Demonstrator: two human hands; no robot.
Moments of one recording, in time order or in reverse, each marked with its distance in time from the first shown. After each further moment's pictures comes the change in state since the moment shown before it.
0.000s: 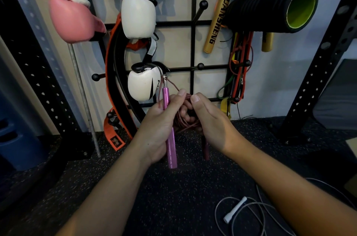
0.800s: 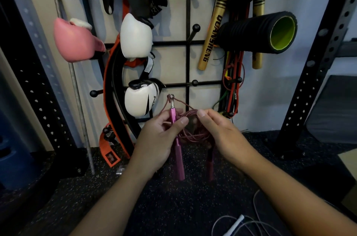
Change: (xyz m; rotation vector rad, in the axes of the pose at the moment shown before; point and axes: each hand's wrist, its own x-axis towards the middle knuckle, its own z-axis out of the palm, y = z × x) left_hand -0.007 0.002 0.001 0.491 0.041 0.218; right_hand -0.013 -0.005 -0.040 0.010 0.058 0.115
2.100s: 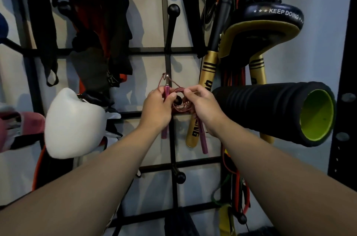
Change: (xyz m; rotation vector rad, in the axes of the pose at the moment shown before) left_hand 0.444 0.041 0.064 0.333 0.283 0.351; right_hand 0.422 0.003 -0.137 0.187 0.284 -0.169
